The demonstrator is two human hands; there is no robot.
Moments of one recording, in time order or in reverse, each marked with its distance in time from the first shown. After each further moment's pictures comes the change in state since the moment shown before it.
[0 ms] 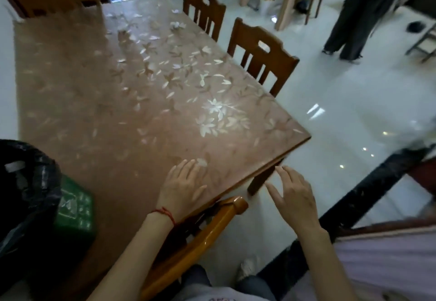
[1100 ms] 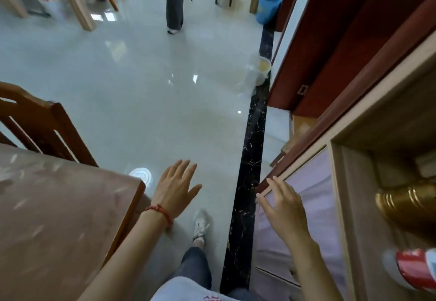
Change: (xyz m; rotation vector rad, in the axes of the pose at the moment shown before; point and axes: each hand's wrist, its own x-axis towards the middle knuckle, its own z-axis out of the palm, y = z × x) left_hand 0.295 0.398 0.052 -0.030 -0.116 0.737; right_hand -0.004 0.353 -0.076 0.003 0.116 0.766
